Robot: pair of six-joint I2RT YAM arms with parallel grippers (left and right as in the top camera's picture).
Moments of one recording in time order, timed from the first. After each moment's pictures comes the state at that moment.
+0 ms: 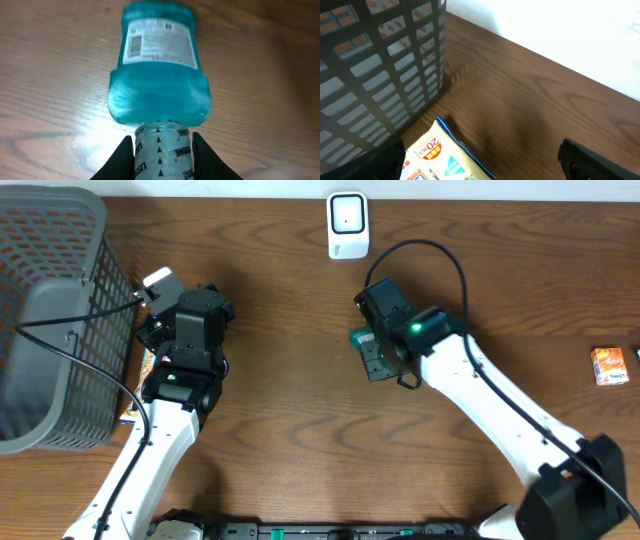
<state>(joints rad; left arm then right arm) -0.21 1.27 0.84 -0.16 -0.62 -0.51 0.57 1.65 1.33 -1.00 0.12 0.29</state>
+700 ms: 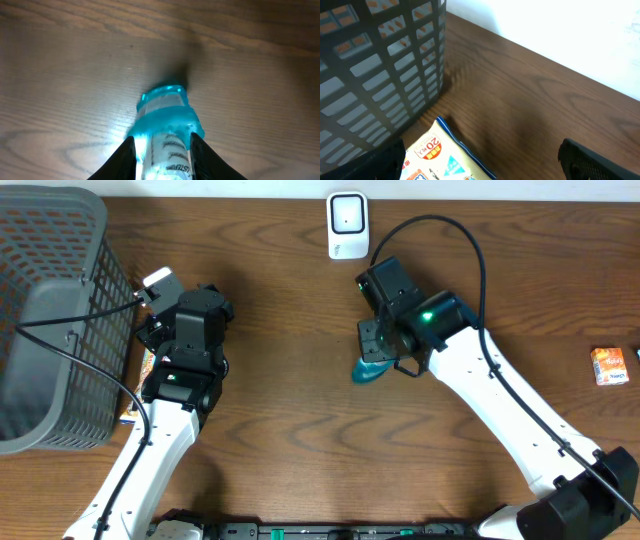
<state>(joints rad) -0.21 1.27 0.84 -0.16 -0.62 -0.51 0.57 1.64 1.50 -1.07 0.09 0.41</state>
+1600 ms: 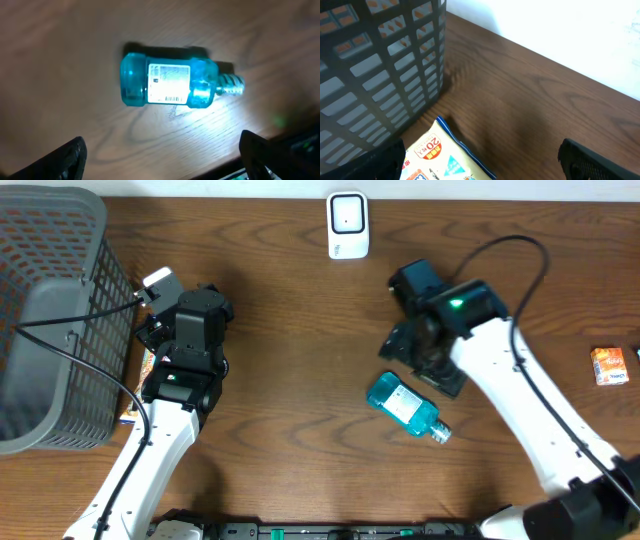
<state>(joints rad) -0.21 1.27 0.84 -0.16 -0.62 -0.51 0.44 1.60 1.51 -1.39 0.05 1.11</state>
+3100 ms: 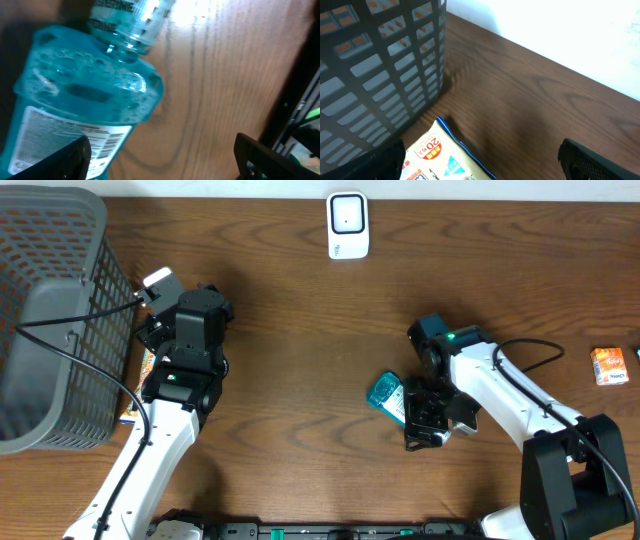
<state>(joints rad) -0.21 1.27 0.84 -0.16 -0.62 -0.51 0.33 1.67 1.03 -1.09 -0.28 2.03</state>
